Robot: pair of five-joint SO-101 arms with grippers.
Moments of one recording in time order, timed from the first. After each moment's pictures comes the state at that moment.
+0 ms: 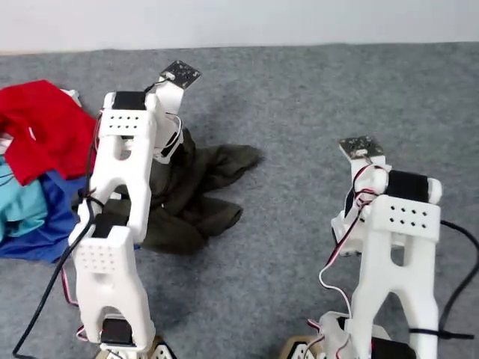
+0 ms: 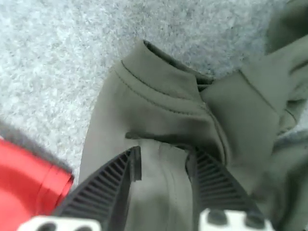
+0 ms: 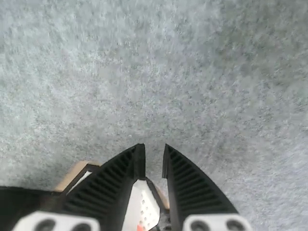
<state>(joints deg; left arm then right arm) -0.9 35.9 -28.4 85.5 -20.9 8.2 -26.5 30.0 97.1 20.4</state>
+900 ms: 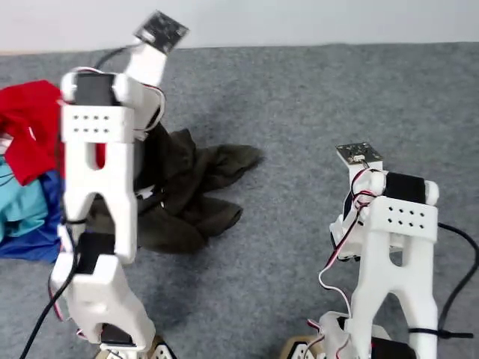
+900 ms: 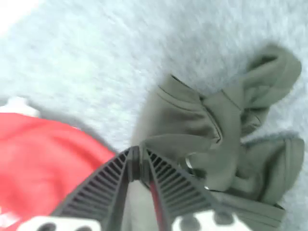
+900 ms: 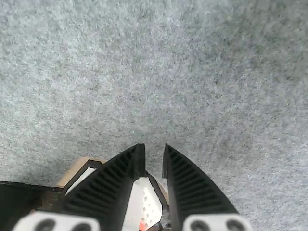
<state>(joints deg) -2.4 16.2 -41.5 98.9 -20.8 8.2 -26.5 31.2 97.2 20.4</state>
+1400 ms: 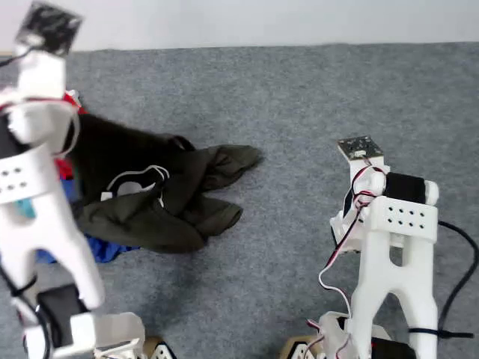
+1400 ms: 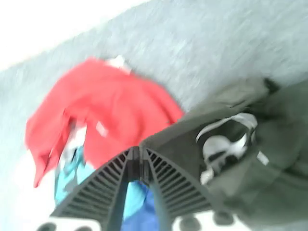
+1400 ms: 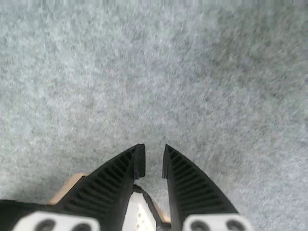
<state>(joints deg) -21.9 -6.7 -26.5 99.3 -25.1 7.2 -26.5 31.2 92.7 20.4</state>
